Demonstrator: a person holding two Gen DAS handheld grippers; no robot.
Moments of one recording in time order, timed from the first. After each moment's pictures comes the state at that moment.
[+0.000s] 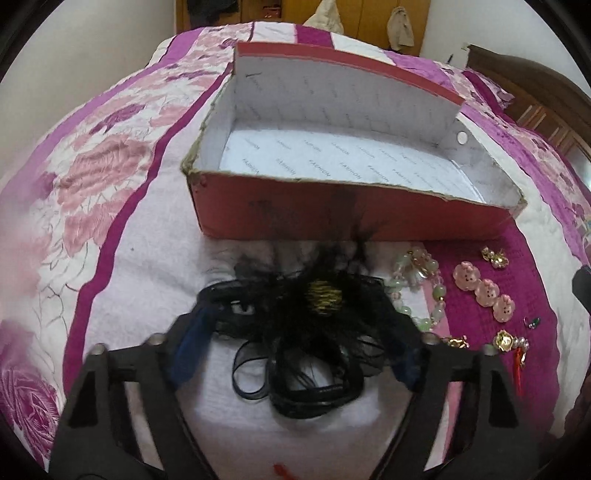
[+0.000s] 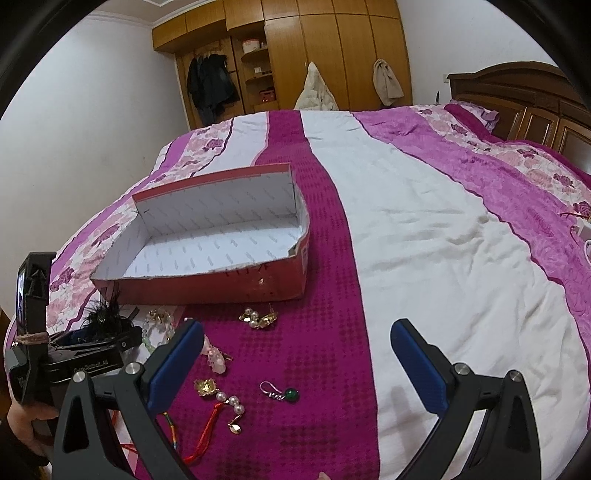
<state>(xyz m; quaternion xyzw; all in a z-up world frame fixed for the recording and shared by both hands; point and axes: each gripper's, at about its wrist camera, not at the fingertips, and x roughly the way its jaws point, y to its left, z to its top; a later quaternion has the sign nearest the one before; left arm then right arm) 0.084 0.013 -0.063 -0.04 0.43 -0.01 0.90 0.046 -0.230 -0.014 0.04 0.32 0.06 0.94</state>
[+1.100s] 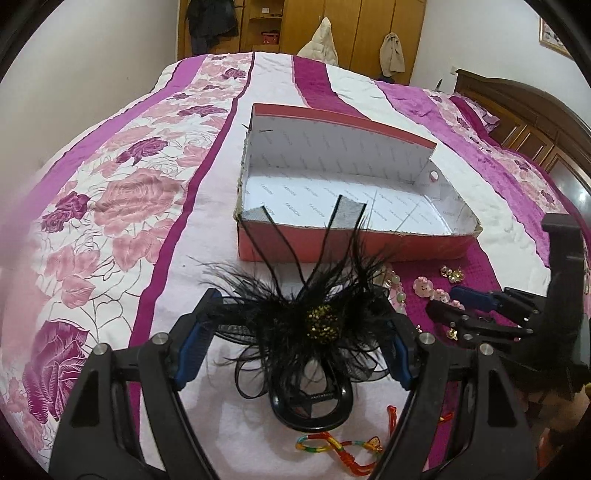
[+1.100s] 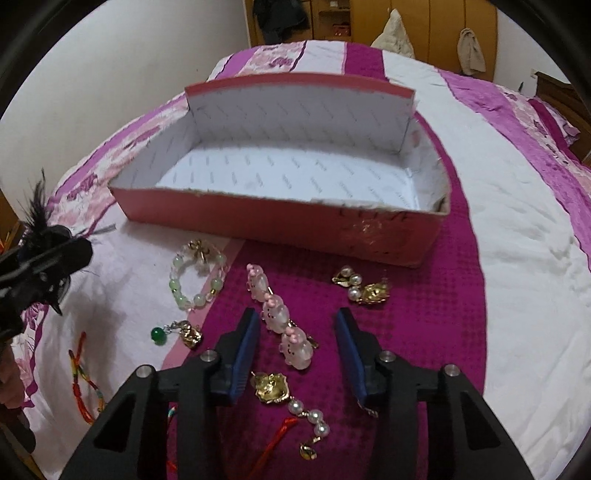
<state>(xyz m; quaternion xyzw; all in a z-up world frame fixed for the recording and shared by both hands) 0.050 0.030 -0.014 -0.05 0.39 -0.03 0.92 0.092 -0.156 -0.055 -0.06 0.44 0.17 0.88</state>
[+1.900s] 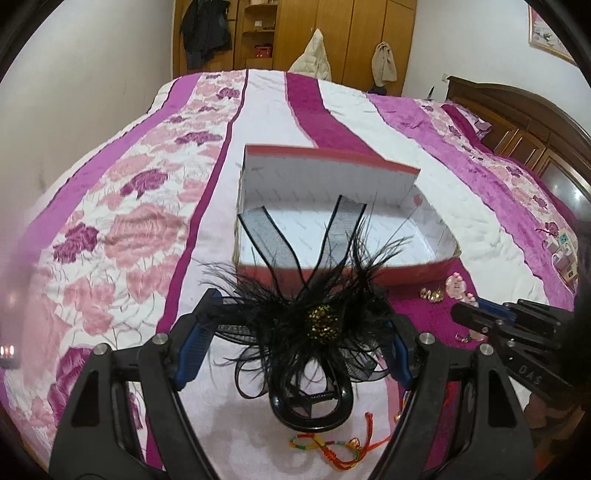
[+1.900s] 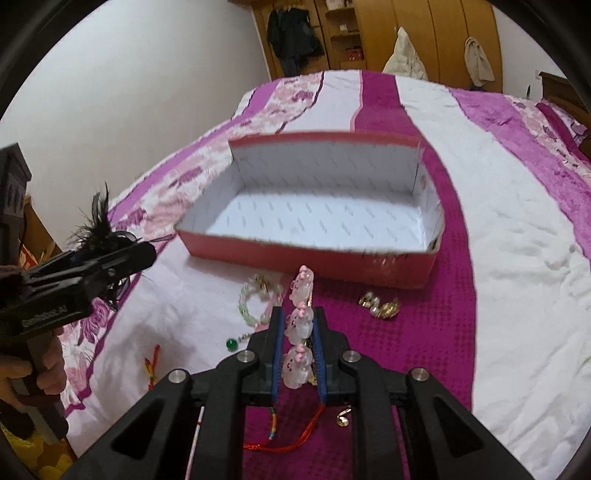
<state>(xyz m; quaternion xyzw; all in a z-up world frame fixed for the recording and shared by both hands) 0.046 0.026 0.029 -0.04 0.36 -0.03 0.93 0.057 -0.166 0.006 -0.01 0.39 0.22 0.89</state>
